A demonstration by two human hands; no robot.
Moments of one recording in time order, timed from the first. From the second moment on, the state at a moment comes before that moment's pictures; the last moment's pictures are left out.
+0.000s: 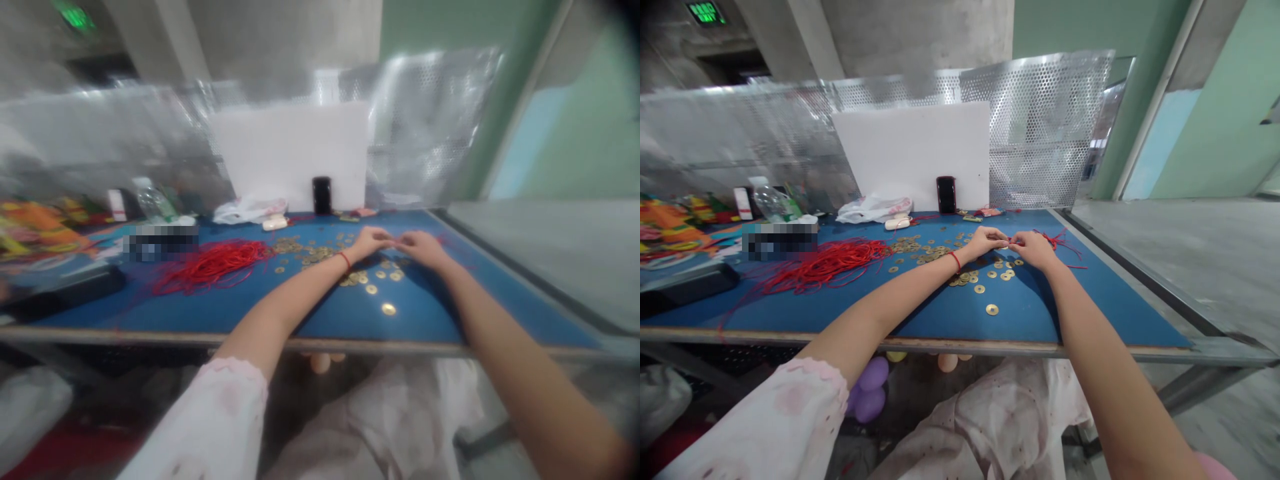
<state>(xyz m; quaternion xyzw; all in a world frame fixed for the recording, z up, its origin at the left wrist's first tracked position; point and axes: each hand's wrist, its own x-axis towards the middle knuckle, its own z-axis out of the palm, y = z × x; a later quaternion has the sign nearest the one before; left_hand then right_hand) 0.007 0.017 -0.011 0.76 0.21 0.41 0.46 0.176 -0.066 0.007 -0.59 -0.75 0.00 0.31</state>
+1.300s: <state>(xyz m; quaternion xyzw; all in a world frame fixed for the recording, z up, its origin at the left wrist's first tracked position) 0.003 0.008 -0.004 0.70 0.21 0.39 0.55 0.170 -0.071 0.011 -0.62 -0.69 -0.03 0.36</state>
